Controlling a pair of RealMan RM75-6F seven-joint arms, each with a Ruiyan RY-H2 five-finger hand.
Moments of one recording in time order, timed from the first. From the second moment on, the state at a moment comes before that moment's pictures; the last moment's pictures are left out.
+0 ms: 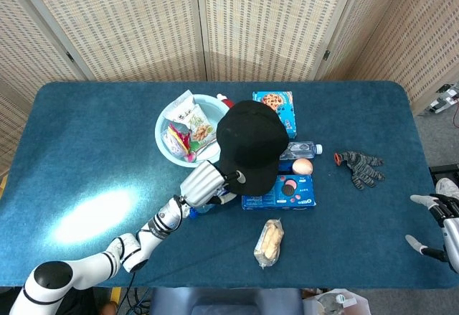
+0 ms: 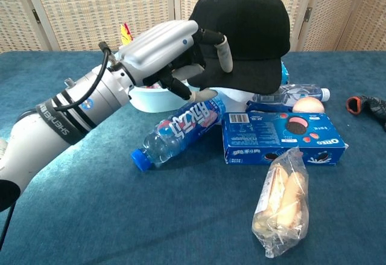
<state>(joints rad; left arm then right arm) -0.91 -1.94 -0.18 -0.89 1.71 1.33 -0.23 -0.02 -0.97 0.01 -1.63 -1.58 1.57 0.19</state>
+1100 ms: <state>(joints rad) -0.94 -1.95 -0.20 -0.97 1.64 1.34 -0.20 -0.04 -0.97 0.01 -1.62 -1.58 1.58 0.20</state>
